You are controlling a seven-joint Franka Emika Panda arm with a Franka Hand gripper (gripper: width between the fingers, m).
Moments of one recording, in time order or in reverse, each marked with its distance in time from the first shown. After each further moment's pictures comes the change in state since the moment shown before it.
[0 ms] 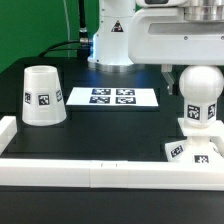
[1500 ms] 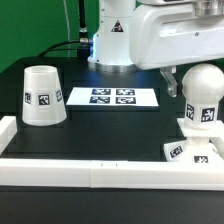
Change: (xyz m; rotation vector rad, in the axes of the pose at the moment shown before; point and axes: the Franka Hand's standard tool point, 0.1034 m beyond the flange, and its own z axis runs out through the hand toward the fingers) arm 0.001 -0.002 -0.007 0.013 -0.026 -0.780
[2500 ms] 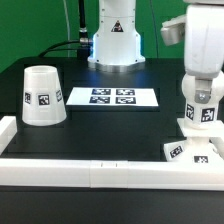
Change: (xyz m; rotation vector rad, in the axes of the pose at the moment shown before) arm 0.004 -0.006 0.002 -0.084 -0.047 -0.921
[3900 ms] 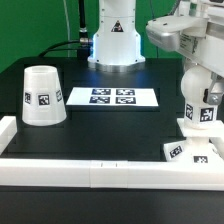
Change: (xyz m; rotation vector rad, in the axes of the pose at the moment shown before) arm -0.009 0.001 0.005 0.004 -0.039 -0.407
